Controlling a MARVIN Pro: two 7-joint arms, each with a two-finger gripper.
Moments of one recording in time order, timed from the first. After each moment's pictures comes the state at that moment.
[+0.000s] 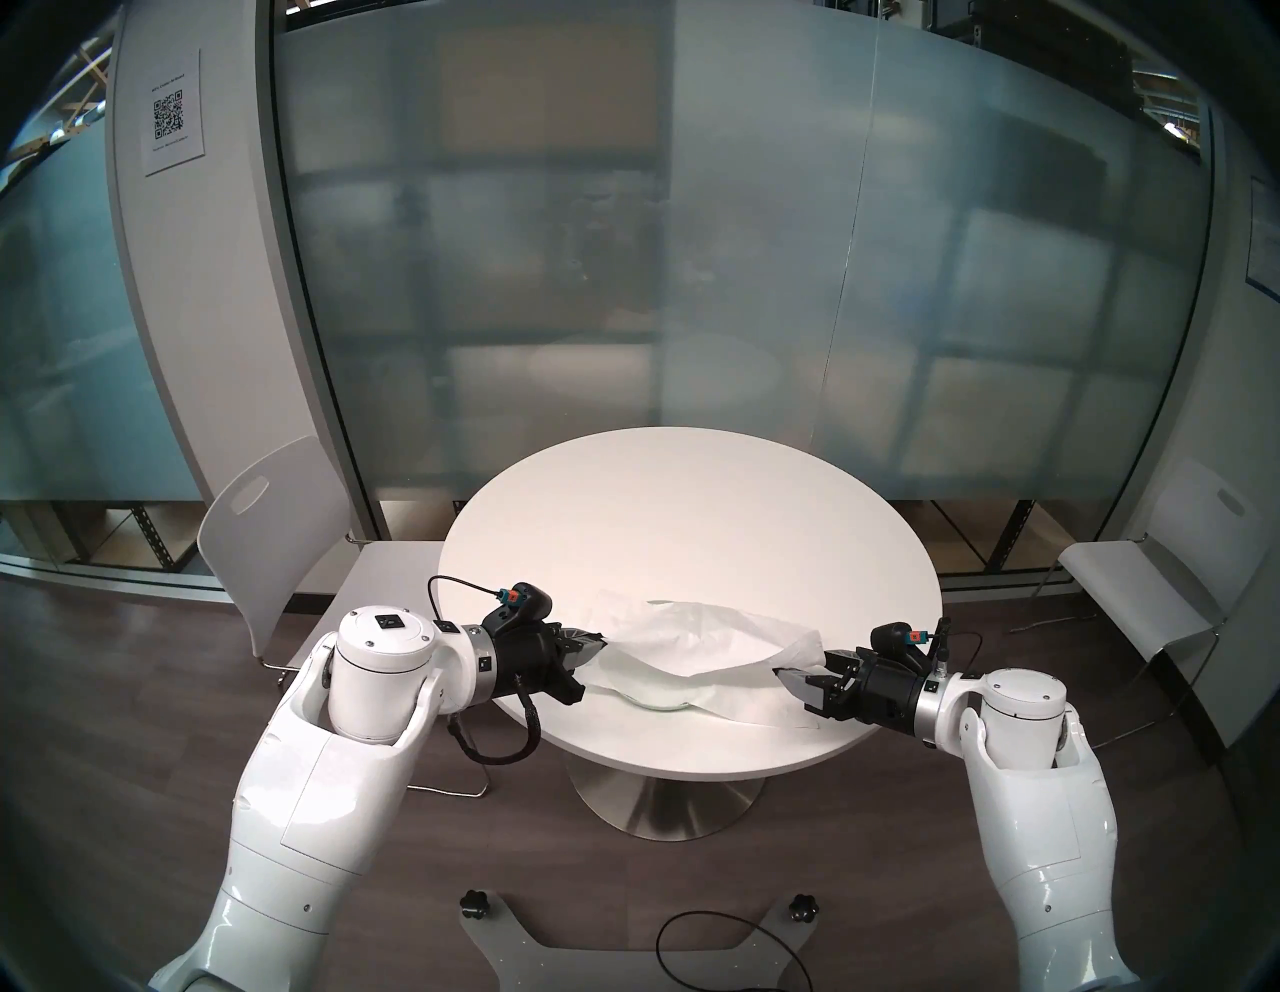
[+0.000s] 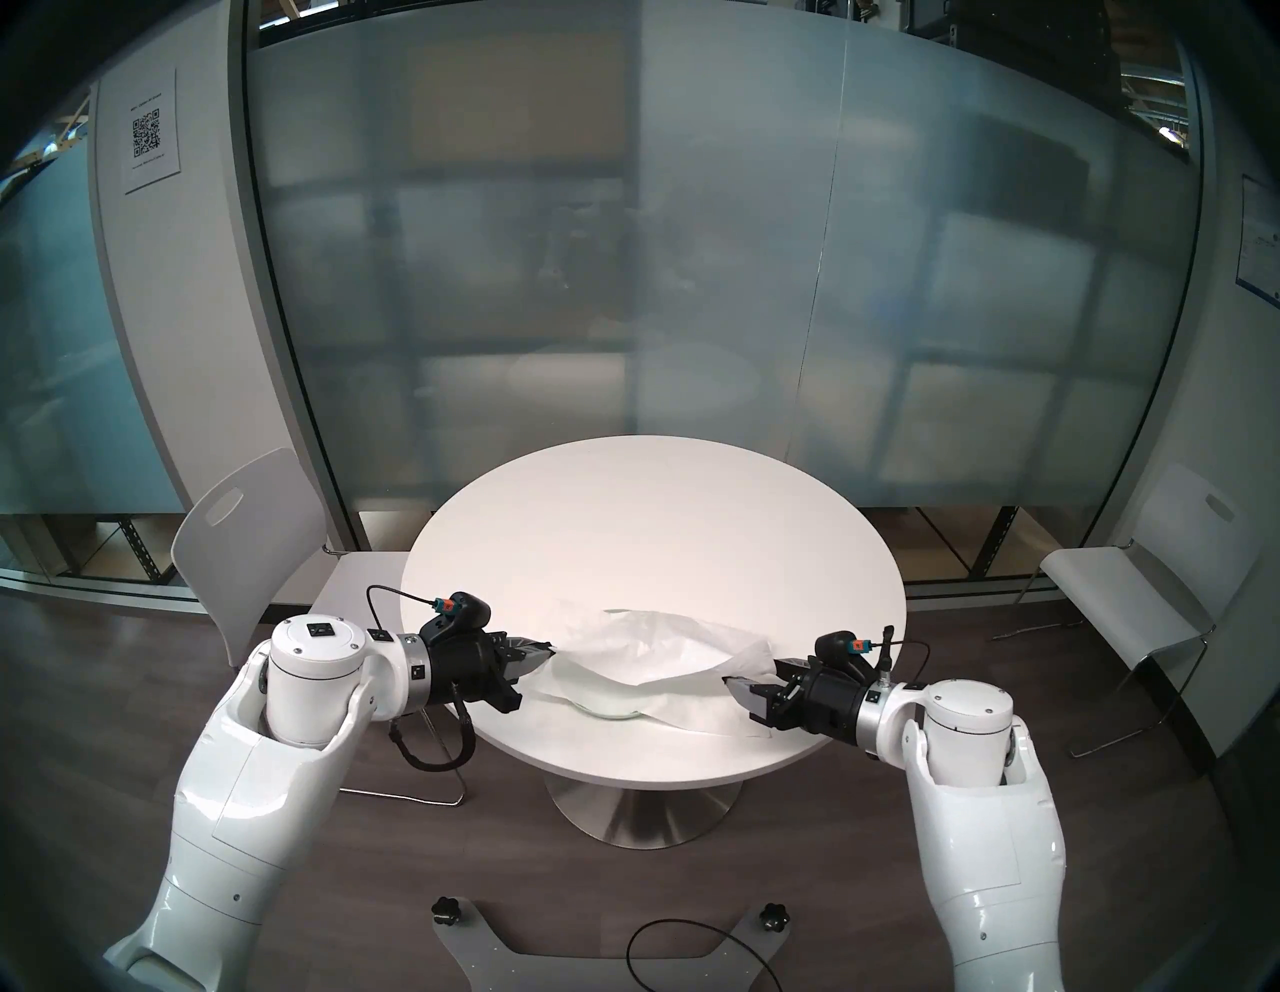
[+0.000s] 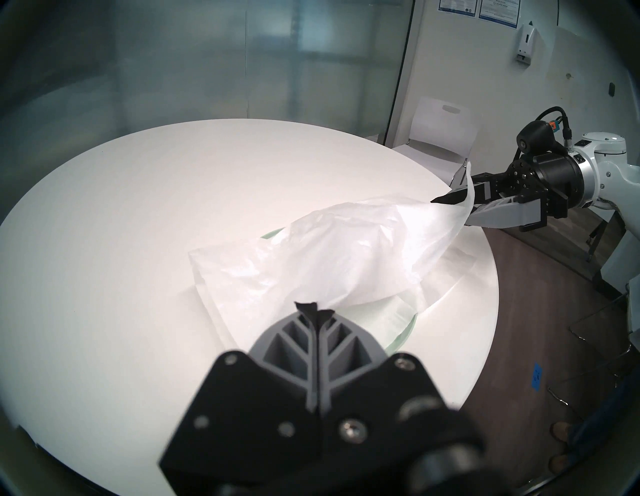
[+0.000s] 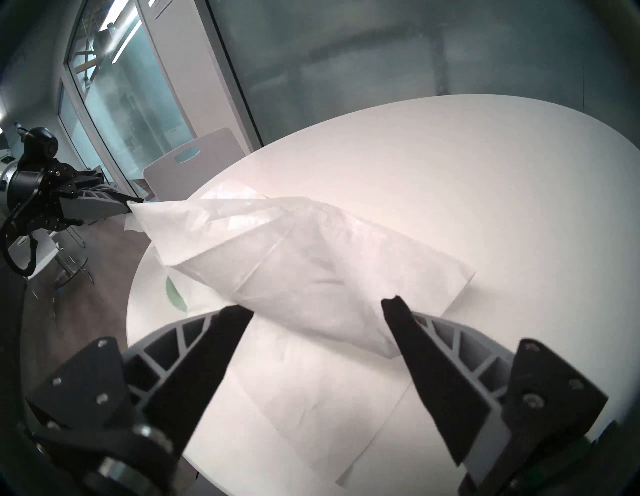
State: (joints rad) left arm 1.59 -1.26 -1.48 -1.81 -0.02 0.62 -0.80; right arm -1.68 -1.28 1.78 -1.66 0.12 0.52 0.92
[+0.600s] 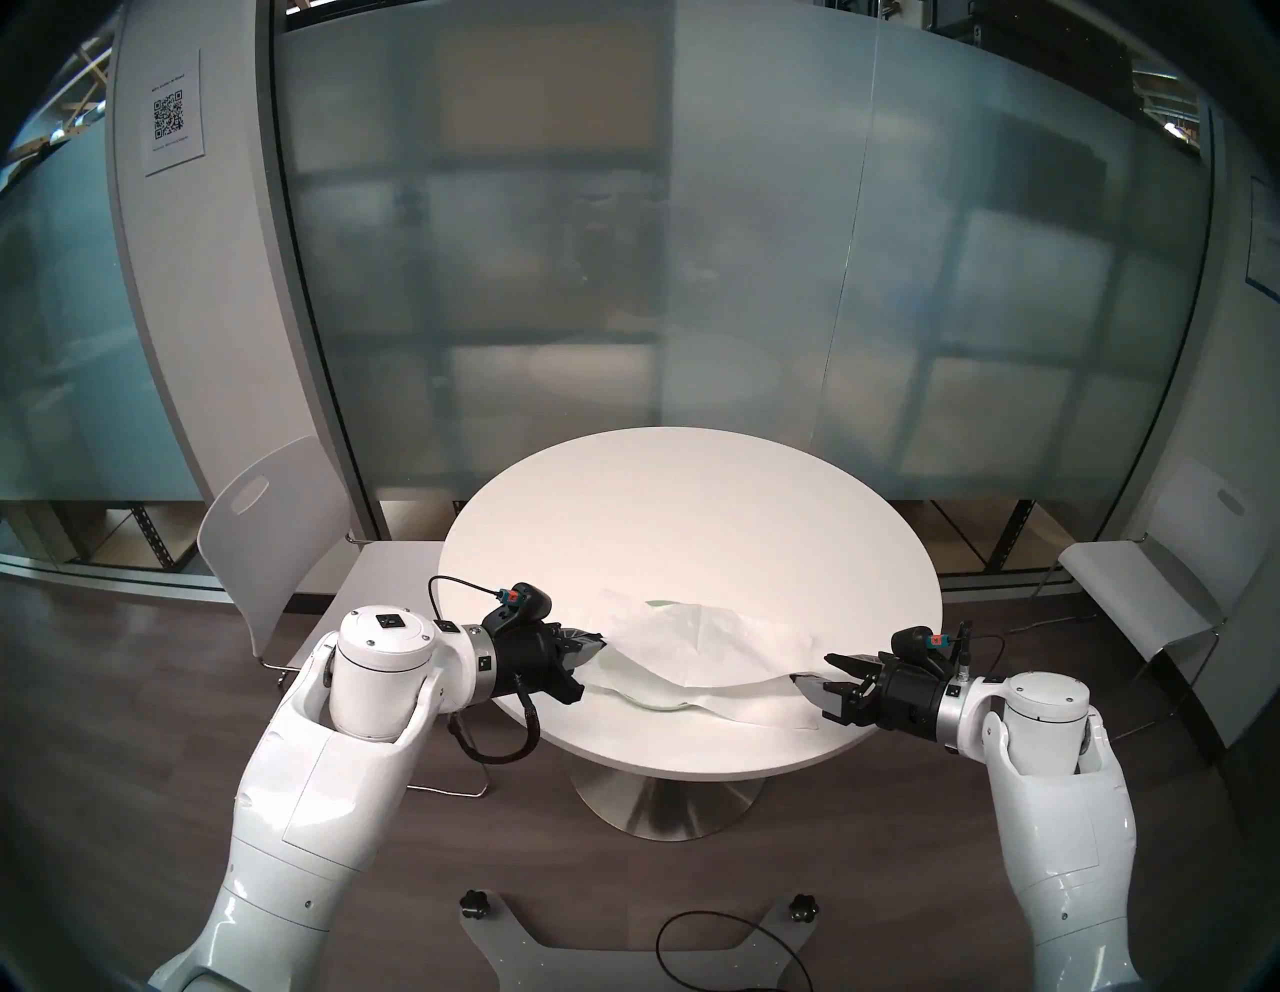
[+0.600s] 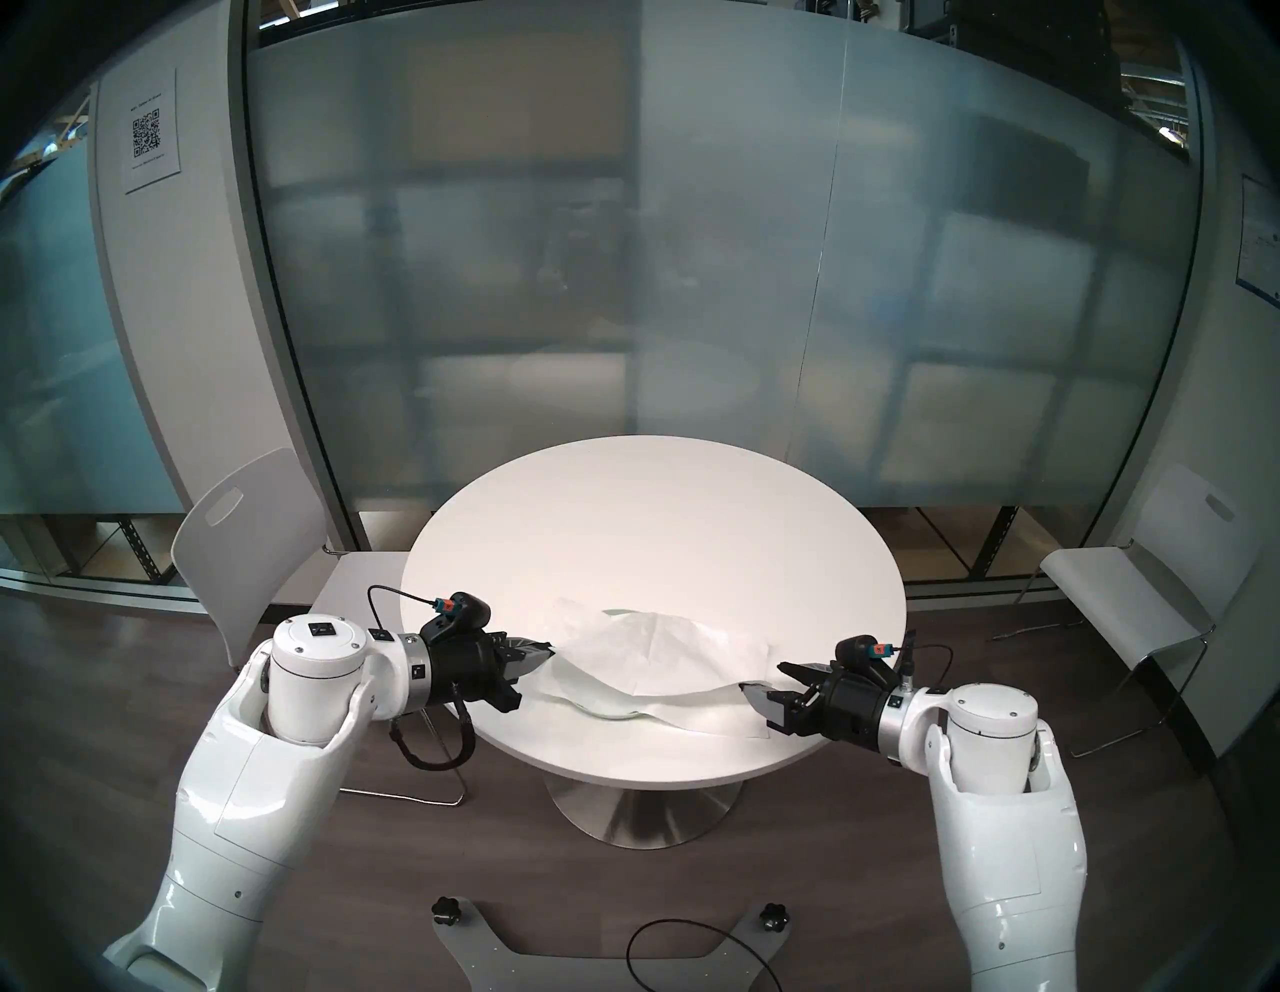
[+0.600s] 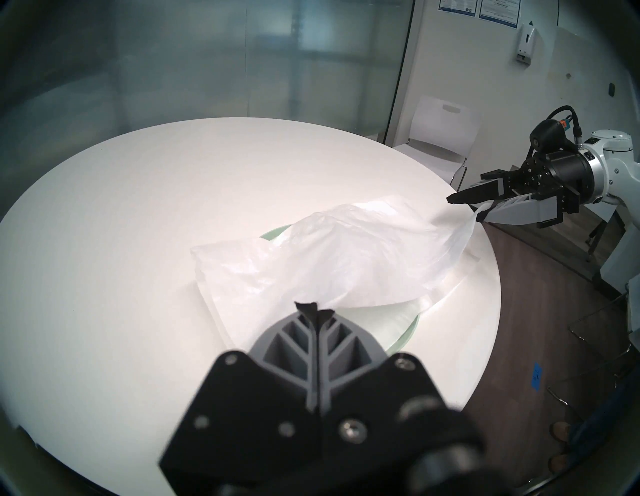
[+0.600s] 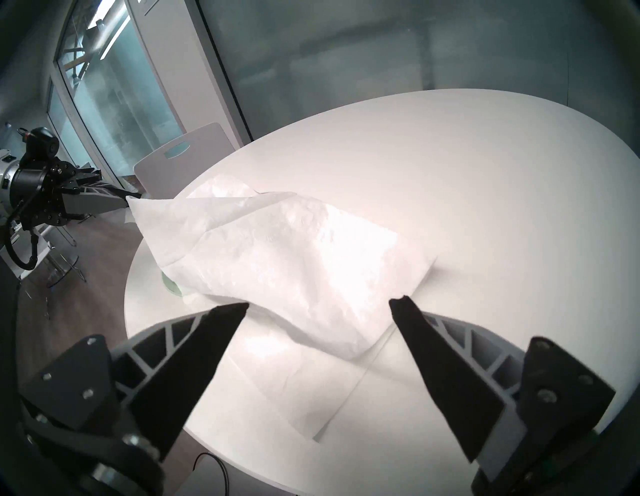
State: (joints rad) left arm 1.58 -1.26 -1.48 -1.79 -0.02 0.61 -0.81; right arm -1.71 -1.27 1.84 -1.70 0.12 0.55 0.93
